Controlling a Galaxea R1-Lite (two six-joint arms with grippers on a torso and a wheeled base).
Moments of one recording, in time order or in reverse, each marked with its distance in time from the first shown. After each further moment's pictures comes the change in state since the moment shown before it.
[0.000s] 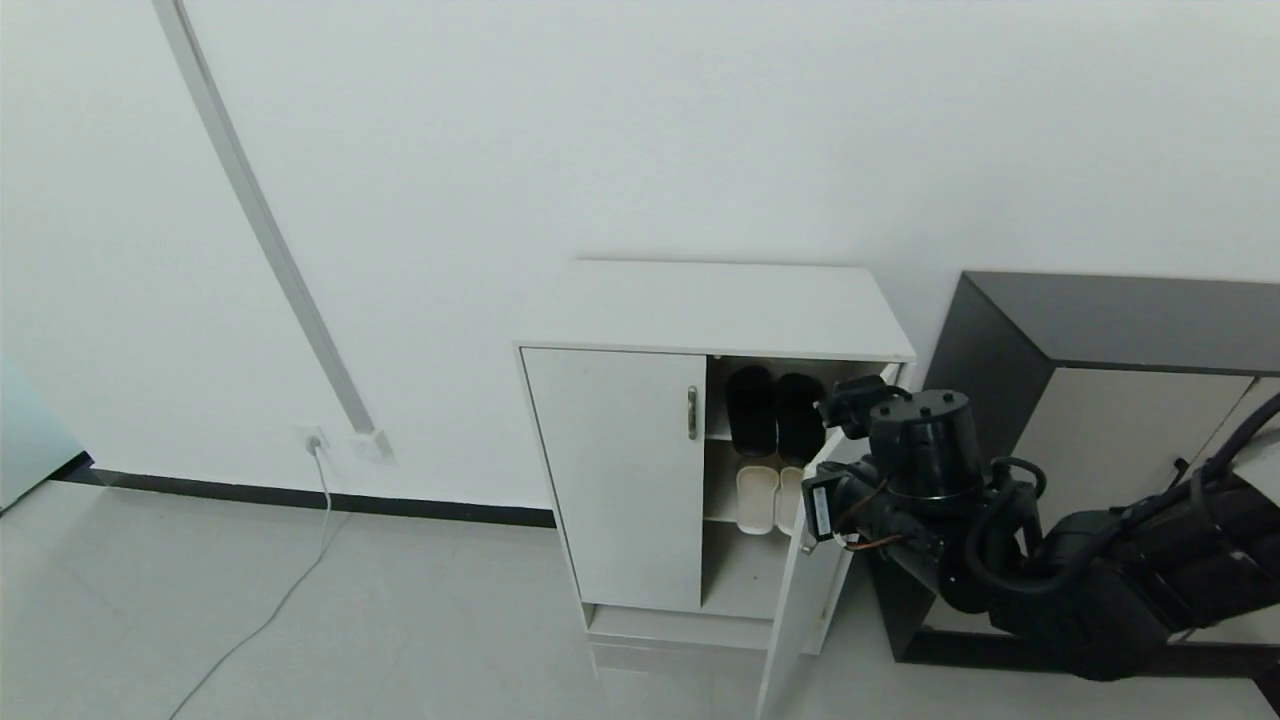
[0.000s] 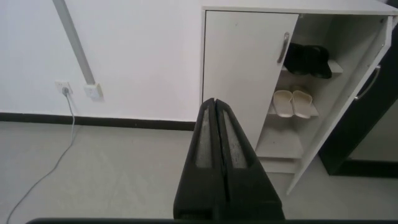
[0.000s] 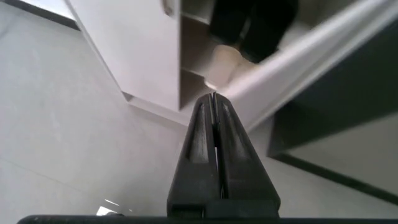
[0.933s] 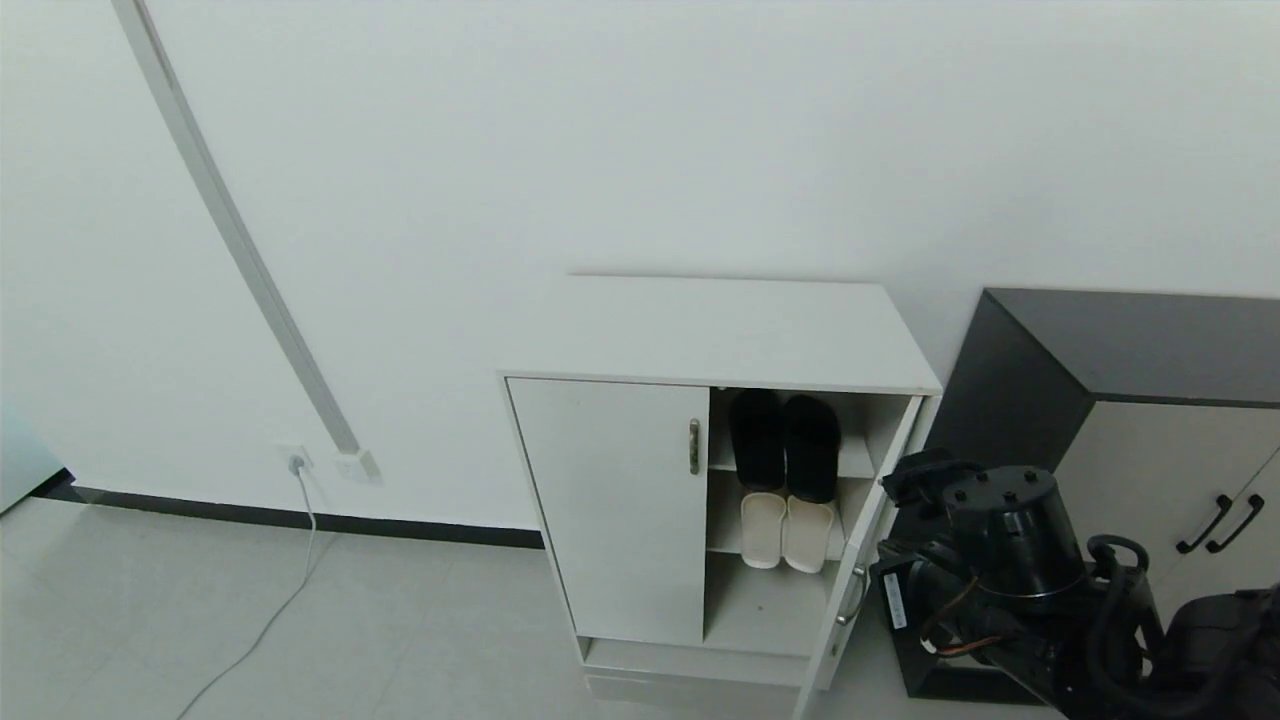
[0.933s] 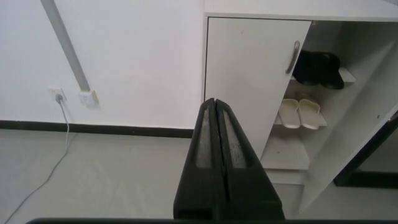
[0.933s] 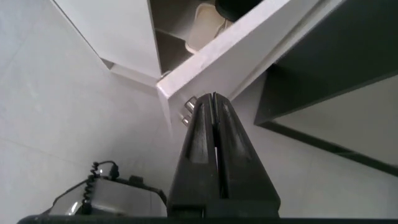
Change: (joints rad) left arm 0.000 0.000 0.000 0.001 0.000 -0.001; right arm 0.004 -0.131 0.288 -0.009 0.001 0.053
